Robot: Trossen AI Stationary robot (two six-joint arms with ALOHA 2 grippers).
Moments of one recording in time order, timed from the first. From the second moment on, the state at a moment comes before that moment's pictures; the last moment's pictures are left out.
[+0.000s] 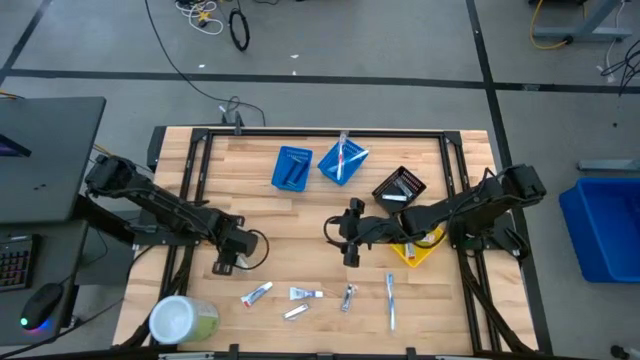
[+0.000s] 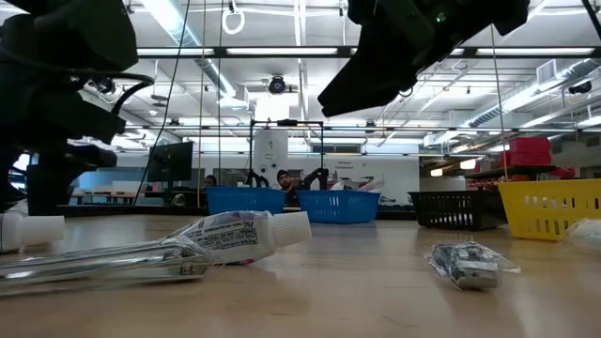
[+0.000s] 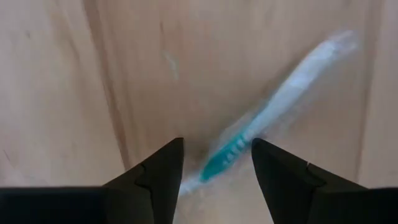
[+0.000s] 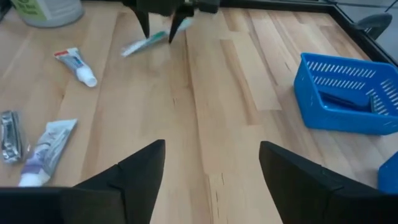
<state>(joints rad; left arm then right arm) -0.34 1.32 0.56 -0.67 0.03 -0.22 0.24 1.59 0.91 0.07 0.34 0.11</state>
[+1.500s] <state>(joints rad) -0.11 1.35 0.66 0.29 -0.52 -0.29 0.09 1.68 0.91 0.36 0.50 0.24</state>
